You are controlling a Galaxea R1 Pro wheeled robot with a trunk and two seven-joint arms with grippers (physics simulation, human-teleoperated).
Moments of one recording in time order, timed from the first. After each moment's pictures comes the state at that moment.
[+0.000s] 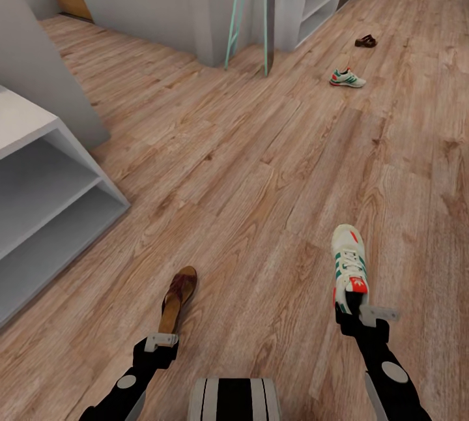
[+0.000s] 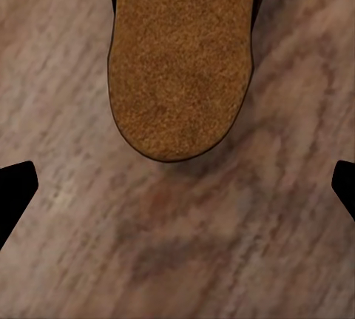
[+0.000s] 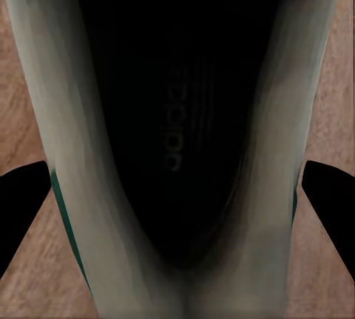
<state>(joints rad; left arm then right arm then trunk) -0.44 0.01 -0.06 -0.45 -0.02 -0.16 0.01 -0.15 -0.05 -0.13 -1.34 0.02 0.16 -0.12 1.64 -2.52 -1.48</state>
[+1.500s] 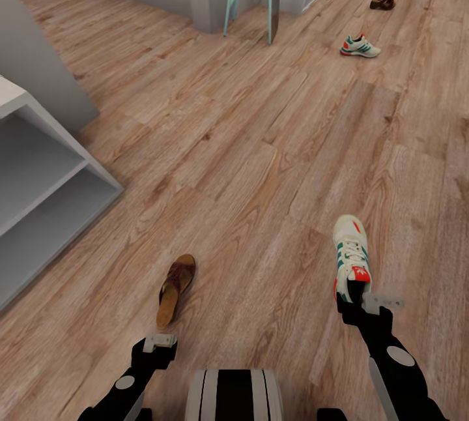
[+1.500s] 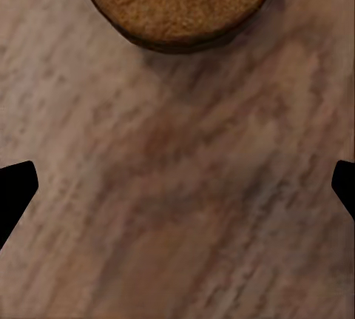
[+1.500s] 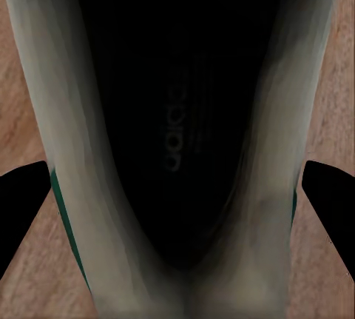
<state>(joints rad) -0.44 0.02 -0.06 -0.45 -0.02 -0.16 0.01 -0.15 -0.04 -0.13 -1.51 -0.01 0.35 -0.12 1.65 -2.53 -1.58</state>
